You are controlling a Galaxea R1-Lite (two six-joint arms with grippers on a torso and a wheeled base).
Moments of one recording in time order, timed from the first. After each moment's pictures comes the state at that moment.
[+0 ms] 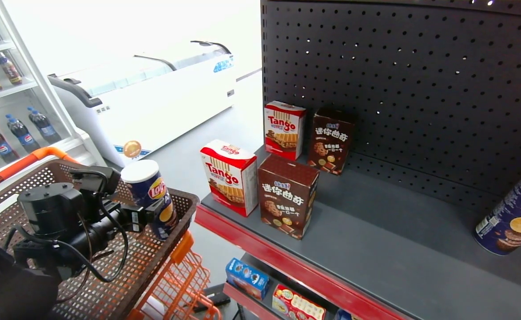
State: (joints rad) left arm -0.01 1.89 -0.42 -1.27 0.00 0.11; right arm 0.00 0.00 0.00 0.01 0.03 0.00
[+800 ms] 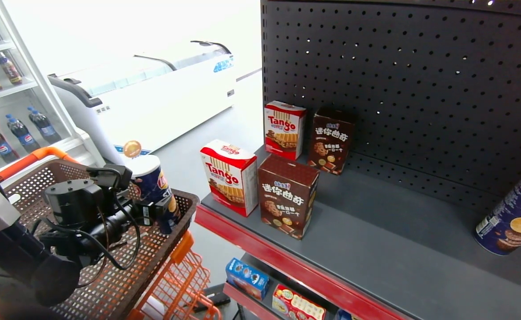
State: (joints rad) left arm -0.01 1.99 -0.53 -1.27 0.00 0.08; right arm 0.00 0.00 0.00 0.01 0.03 0.00
